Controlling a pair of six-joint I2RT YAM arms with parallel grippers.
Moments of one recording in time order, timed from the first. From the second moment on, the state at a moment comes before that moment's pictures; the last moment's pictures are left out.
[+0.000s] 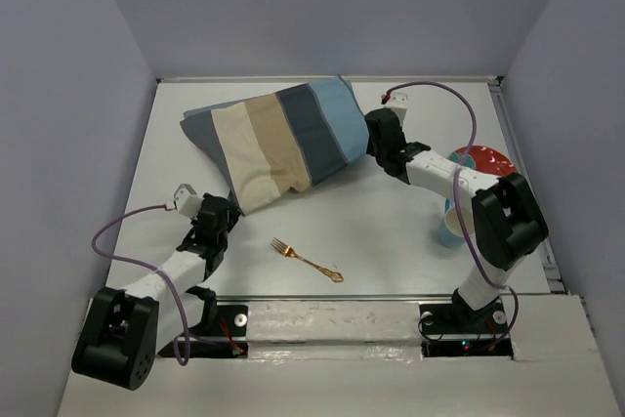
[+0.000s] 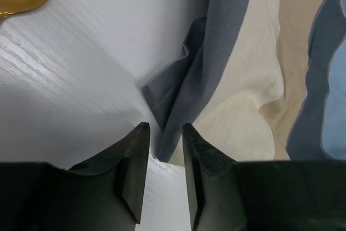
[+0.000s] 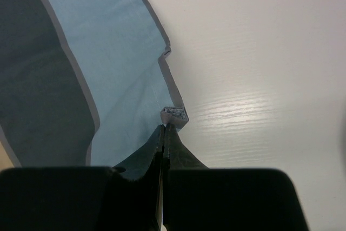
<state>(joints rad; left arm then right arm) -0.29 1.00 0.18 0.25 -0.43 -1.07 0.53 1.71 1.17 -0.06 0.56 0.42</state>
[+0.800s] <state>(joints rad) -0.19 1.30 0.33 0.28 -0.34 -0.98 0.50 1.68 1.13 -0.01 0.50 0.42</state>
